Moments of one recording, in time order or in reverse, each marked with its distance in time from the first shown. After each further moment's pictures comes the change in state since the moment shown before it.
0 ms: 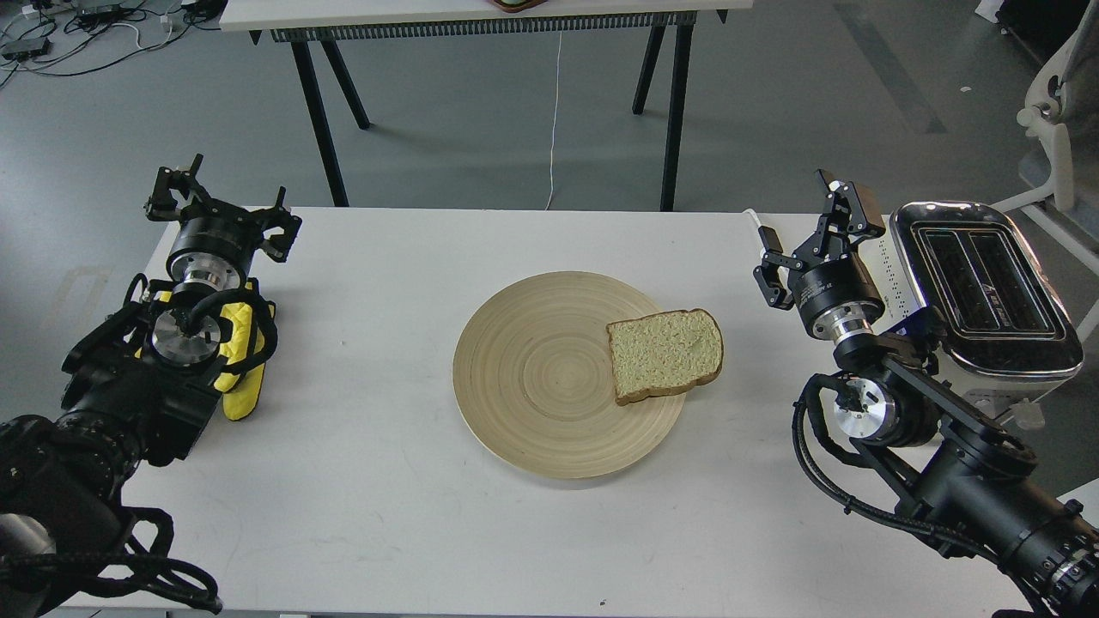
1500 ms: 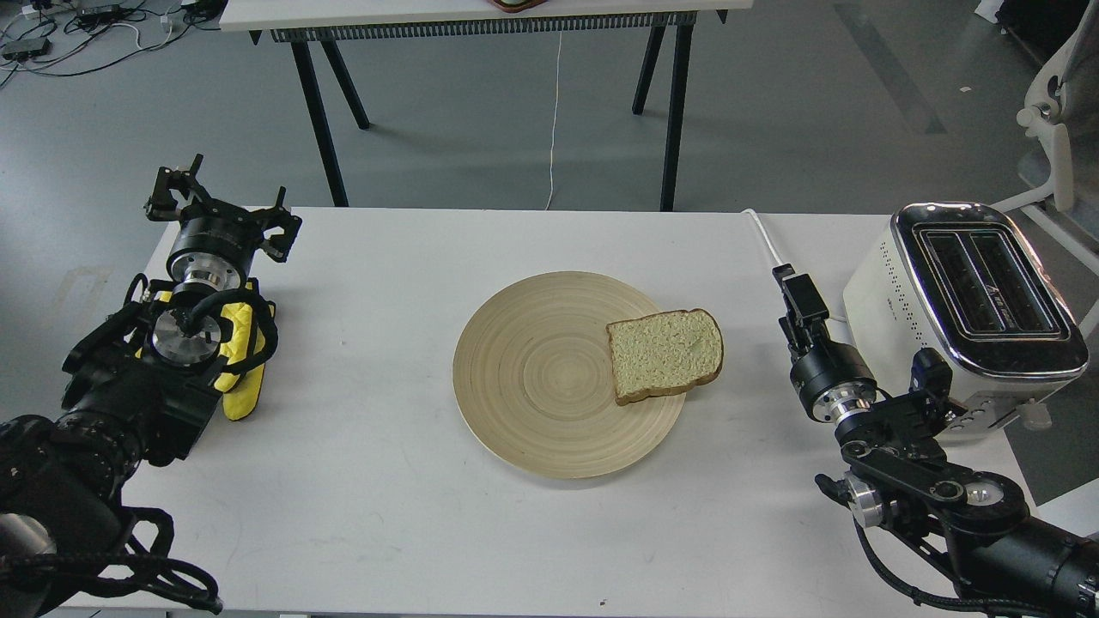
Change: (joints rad) left arm 0.000 0.000 0.000 0.000 0.000 0.000 -0.001; right arm -0.002 -0.093 -0.479 0.000 -0.298 -0.442 0.000
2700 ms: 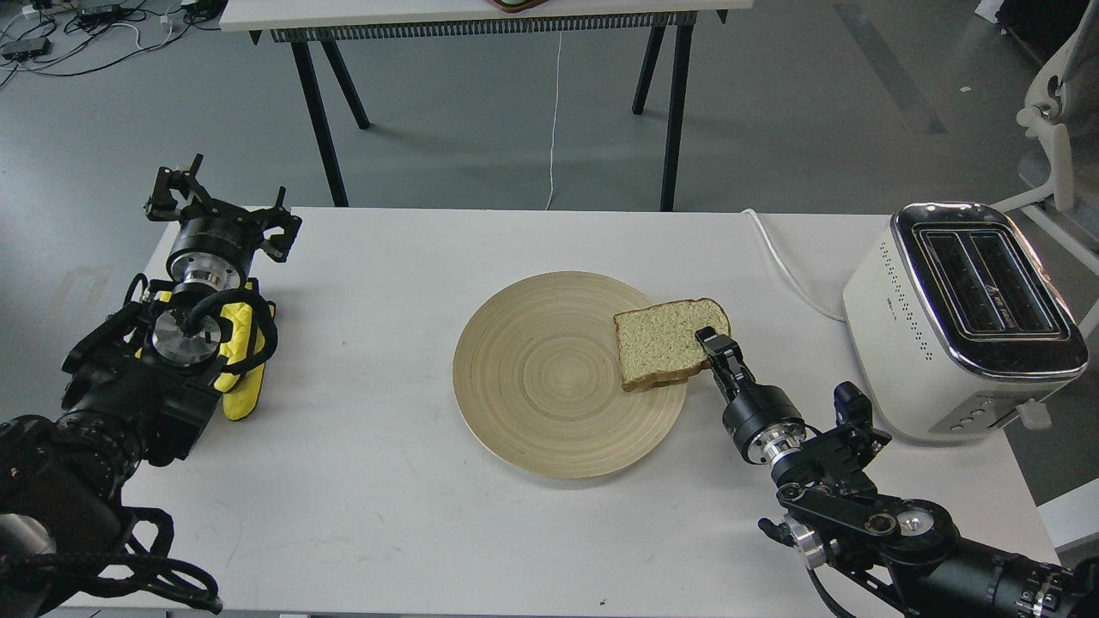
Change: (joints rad) left arm 0.000 0.000 0.000 0.000 0.000 0.000 0.000; right arm 0.002 0.097 -0.121 0.004 0.004 -0.040 0.000
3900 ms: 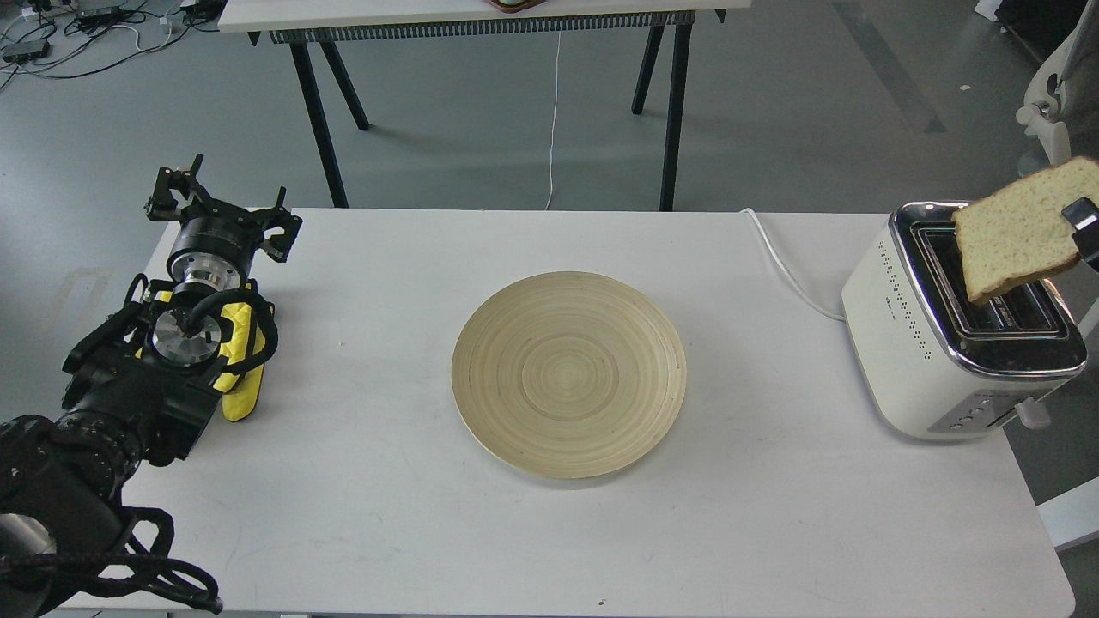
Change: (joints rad) left arm 0.000 0.000 0.000 0.000 0.000 0.000 0.000; right arm -0.050 -0.893 0.147 0.311 -0.316 0.000 0.000
